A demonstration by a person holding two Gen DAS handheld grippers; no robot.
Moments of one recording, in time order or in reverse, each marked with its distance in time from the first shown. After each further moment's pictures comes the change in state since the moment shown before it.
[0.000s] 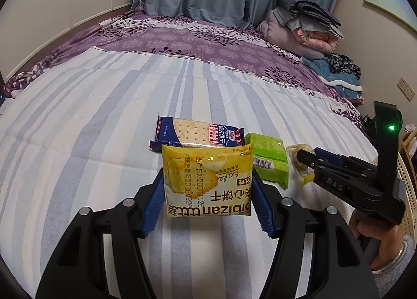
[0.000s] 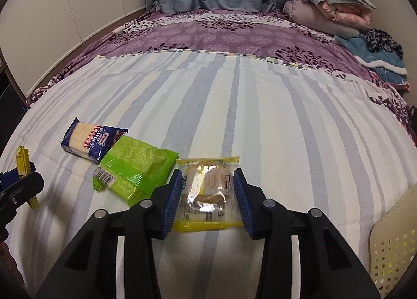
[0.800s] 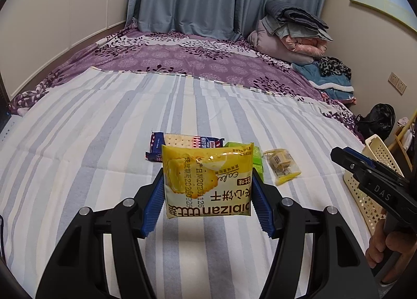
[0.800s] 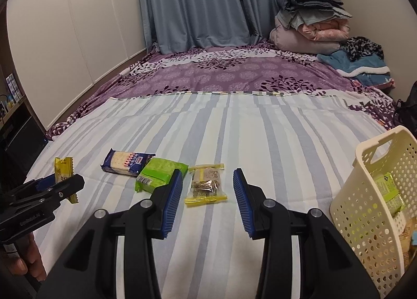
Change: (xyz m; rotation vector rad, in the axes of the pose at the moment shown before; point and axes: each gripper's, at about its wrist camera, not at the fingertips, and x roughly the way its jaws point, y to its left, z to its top) left arm -0.048 -0.025 -0.001 0.056 -0.070 -0.004; right arm -0.108 -0.022 -0.022 0.090 -0.197 0.037
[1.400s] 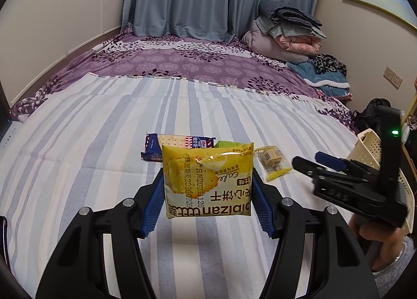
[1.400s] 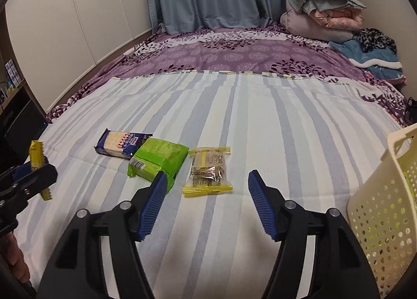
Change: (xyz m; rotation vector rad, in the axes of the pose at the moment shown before) left arm -0.012 -0.011 -0.003 0.026 -0.006 -0.003; right arm 0.050 0.002 -0.009 -0.045 0.122 0.030
